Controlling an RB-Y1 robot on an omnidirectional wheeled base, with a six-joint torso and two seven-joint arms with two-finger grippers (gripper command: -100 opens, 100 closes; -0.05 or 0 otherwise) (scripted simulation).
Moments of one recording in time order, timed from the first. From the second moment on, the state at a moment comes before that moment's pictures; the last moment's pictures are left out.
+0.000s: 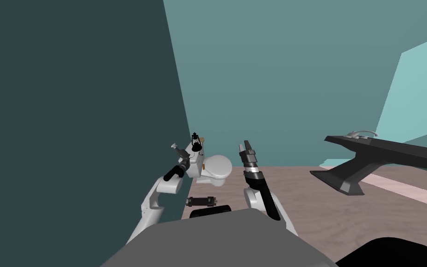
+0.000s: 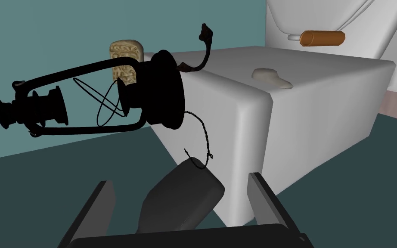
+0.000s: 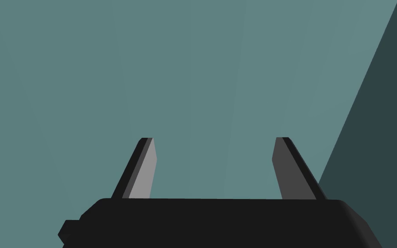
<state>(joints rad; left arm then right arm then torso) 0.08 0.18 -0.12 -1.96 0.04 0.70 0.13 0.48 -0.01 0.06 -2.30 0.10 -0.37 -0.06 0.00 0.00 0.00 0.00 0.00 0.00</state>
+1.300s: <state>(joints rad) -0.07 0.19 -0.12 -1.85 0.11 1.04 0.09 0.48 -0.01 0.06 -2.30 0.10 -0.37 -0.06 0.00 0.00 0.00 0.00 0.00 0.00</state>
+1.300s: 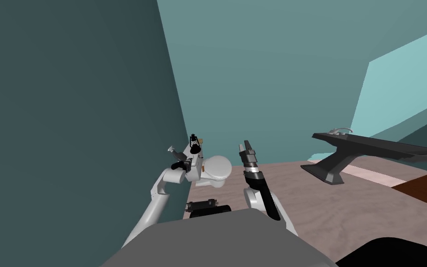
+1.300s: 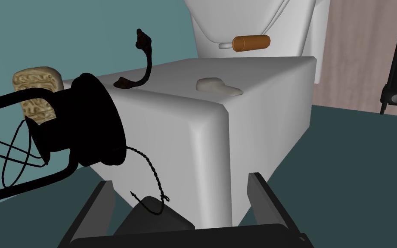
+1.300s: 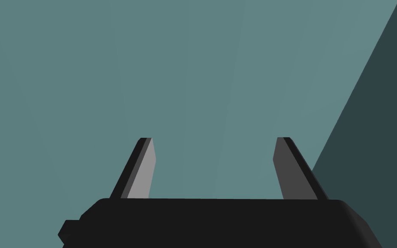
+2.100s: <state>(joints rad) -0.16 0.21 -0.11 -1.80 0.16 1.26 0.06 0.48 -0.01 0.06 -2.30 0.10 -0.37 -0.06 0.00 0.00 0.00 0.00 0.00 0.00</state>
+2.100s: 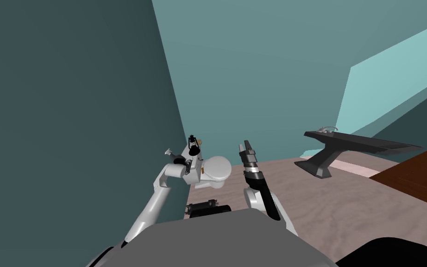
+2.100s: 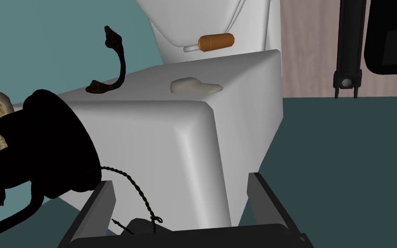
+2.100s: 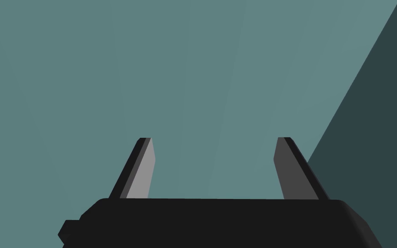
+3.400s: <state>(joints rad) -0.28 0.29 -0.10 -1.75 0.22 1.55 0.01 0.48 -0.01 0.06 -2.30 0.10 -0.37 -0.06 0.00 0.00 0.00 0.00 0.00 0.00</state>
